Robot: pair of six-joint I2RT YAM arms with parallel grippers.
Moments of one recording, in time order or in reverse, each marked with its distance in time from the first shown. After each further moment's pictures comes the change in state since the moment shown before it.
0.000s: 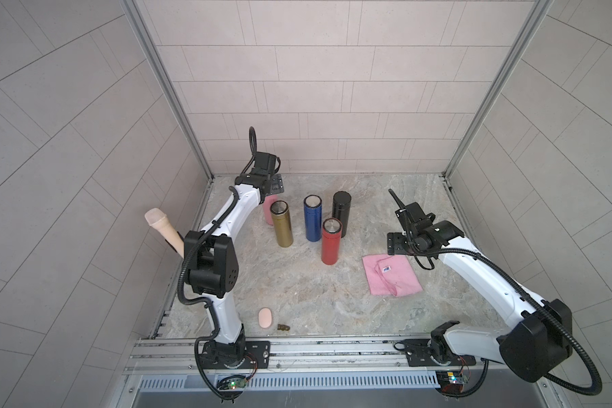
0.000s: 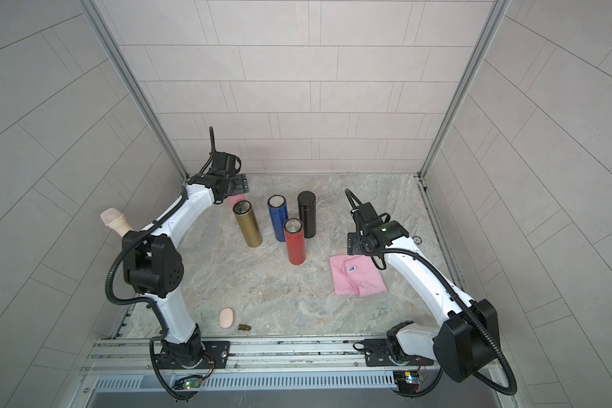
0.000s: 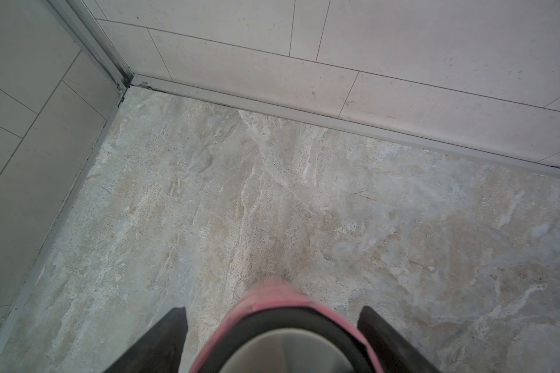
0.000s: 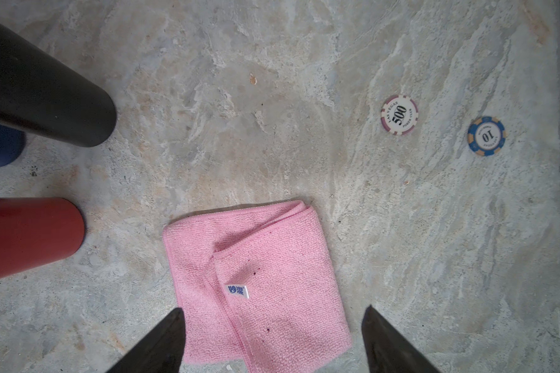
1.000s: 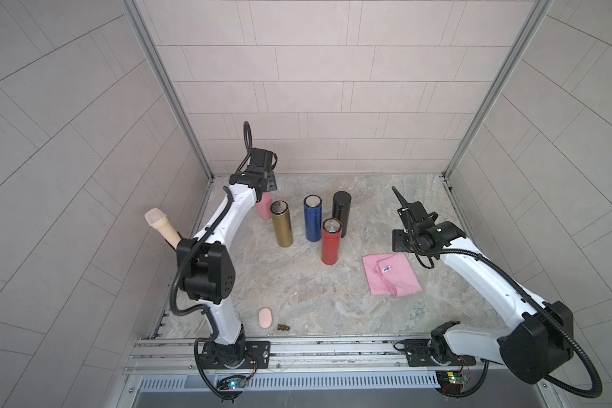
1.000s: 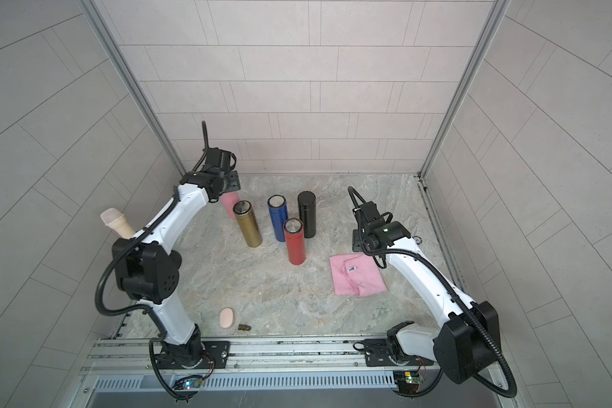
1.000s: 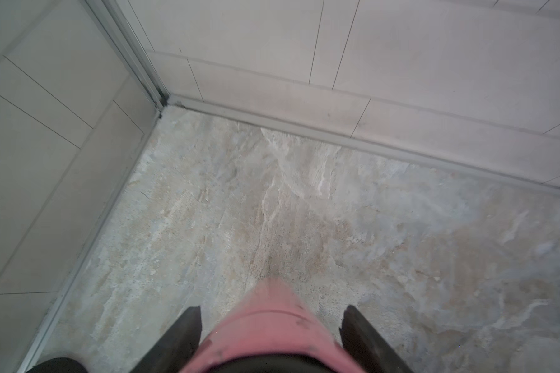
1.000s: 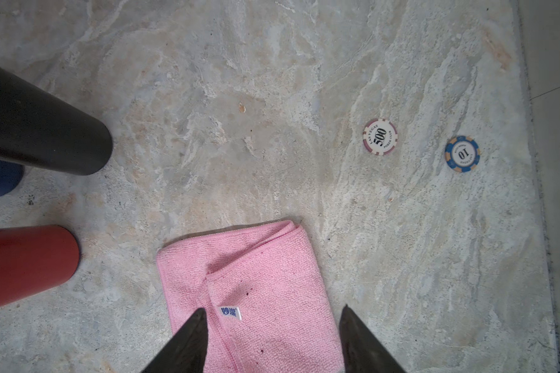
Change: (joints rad) left arm -0.007 -0.123 0.036 -0.071 -0.077 0.003; right arm -0.020 -0.014 -0.015 0.055 0.039 -0.008
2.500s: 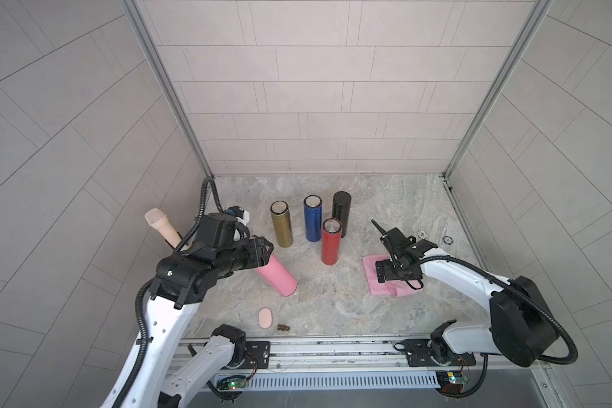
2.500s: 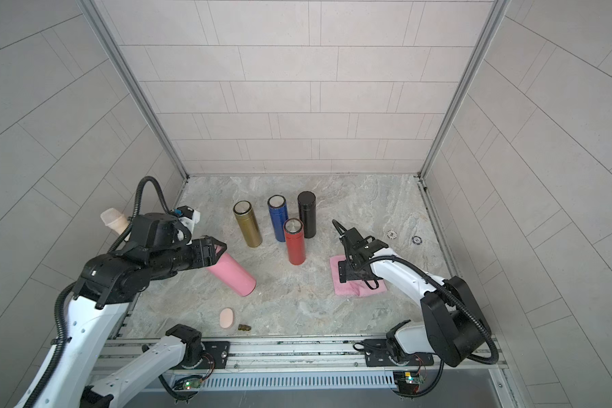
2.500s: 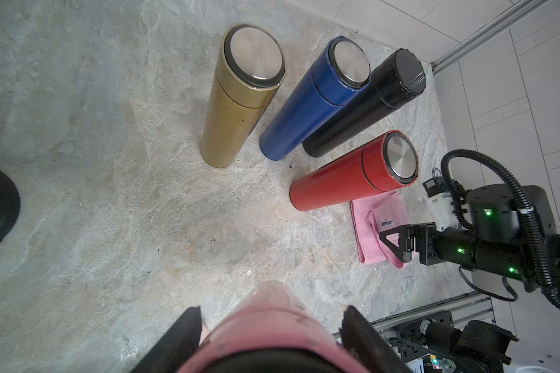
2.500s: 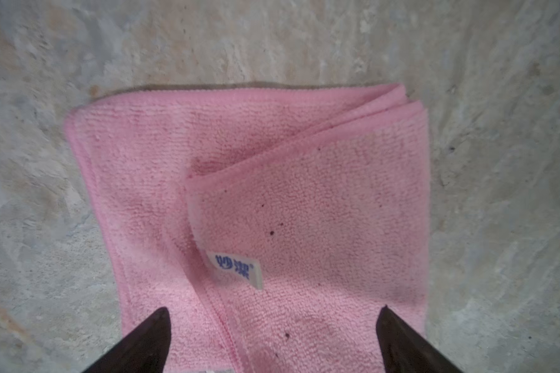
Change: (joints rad) left arm -0.149 -0.882 -0.462 -0.478 0.517 -0.130; right arm 0.115 0.127 -0.271 0.121 -0.108 0.019
